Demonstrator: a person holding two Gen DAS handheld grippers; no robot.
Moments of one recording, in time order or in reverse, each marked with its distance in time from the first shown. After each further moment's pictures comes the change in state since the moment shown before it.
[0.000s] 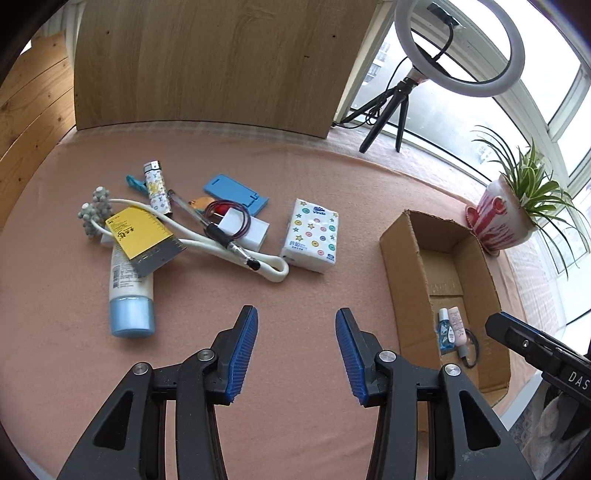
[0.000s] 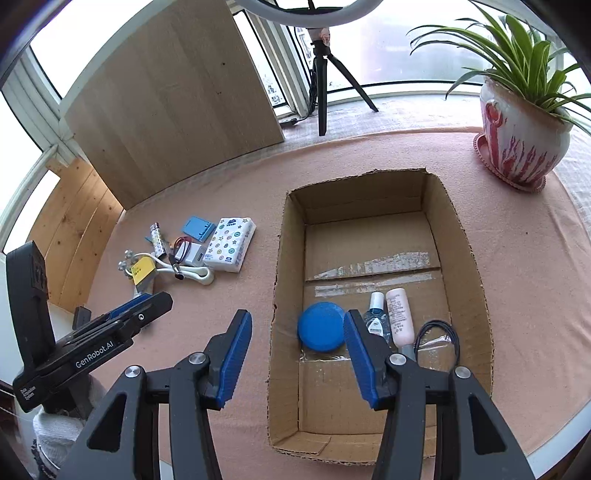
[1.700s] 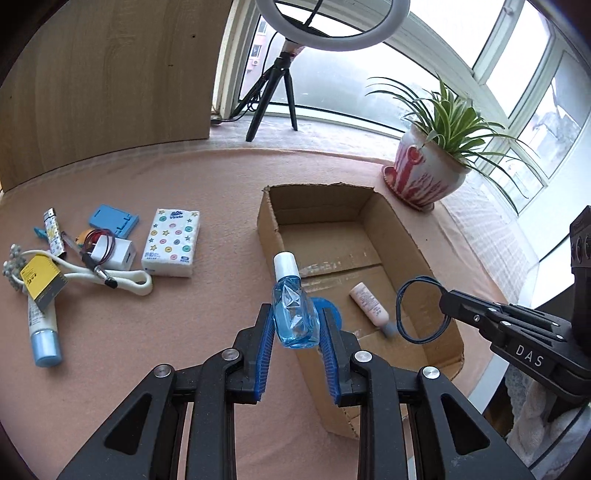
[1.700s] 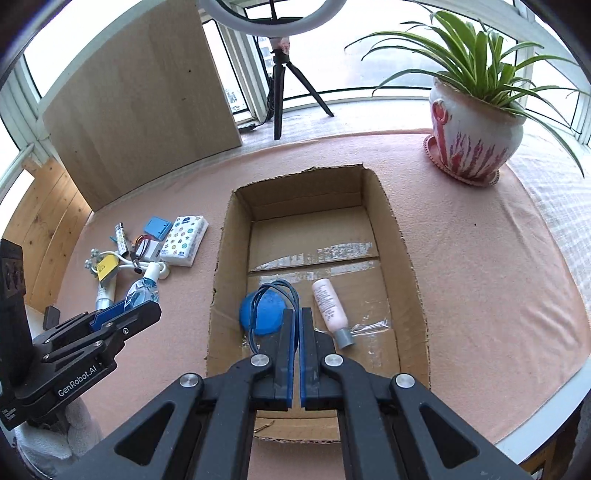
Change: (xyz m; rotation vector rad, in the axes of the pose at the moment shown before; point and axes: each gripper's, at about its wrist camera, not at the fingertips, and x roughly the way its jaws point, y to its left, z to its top) left arm 0.011 -0.136 -0.021 0.269 0.011 -0.189; right arm -0.028 -0.053 -0.020 0.023 -0.040 -0.161
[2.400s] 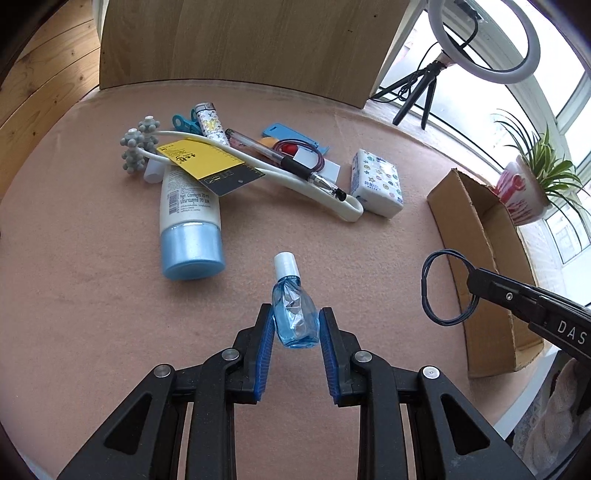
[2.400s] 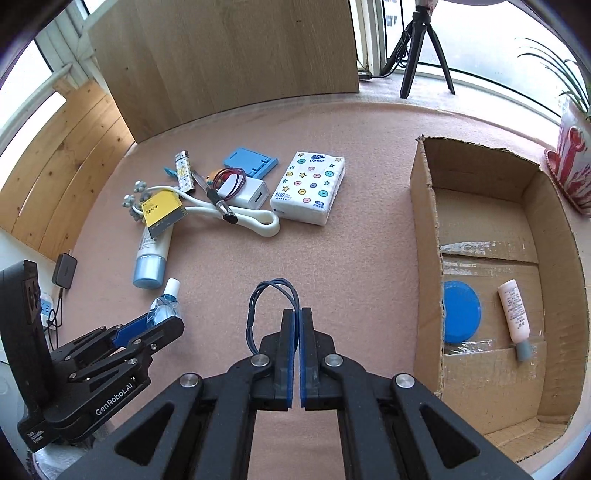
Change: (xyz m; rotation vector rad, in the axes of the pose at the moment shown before) left arm -0.034 0.179 -0.083 -0.257 0.032 0.175; right arm 0.070 0.158 -0.016 -0.179 0.130 0.121
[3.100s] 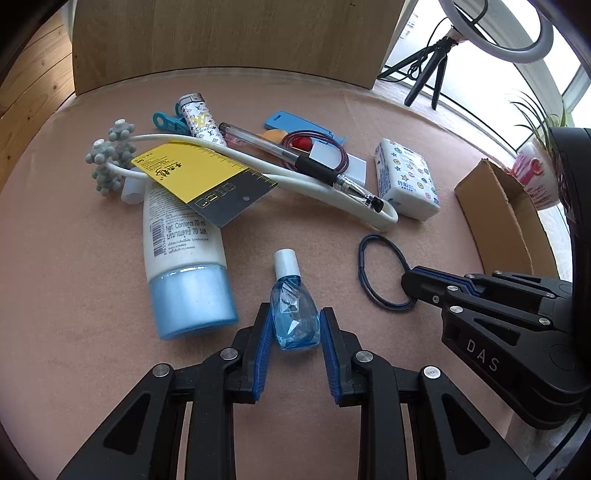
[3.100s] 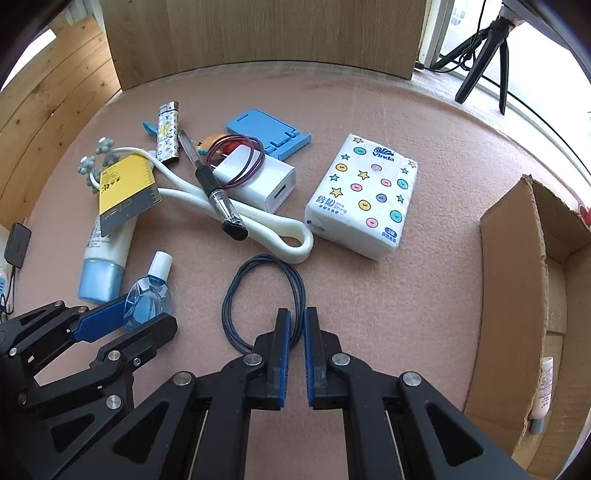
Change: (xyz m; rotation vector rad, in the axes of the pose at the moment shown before) left arm 0.049 0.016 0.032 0.068 0.075 0.024; right arm 0.096 0.043 0.030 -0.141 0.128 -0.105
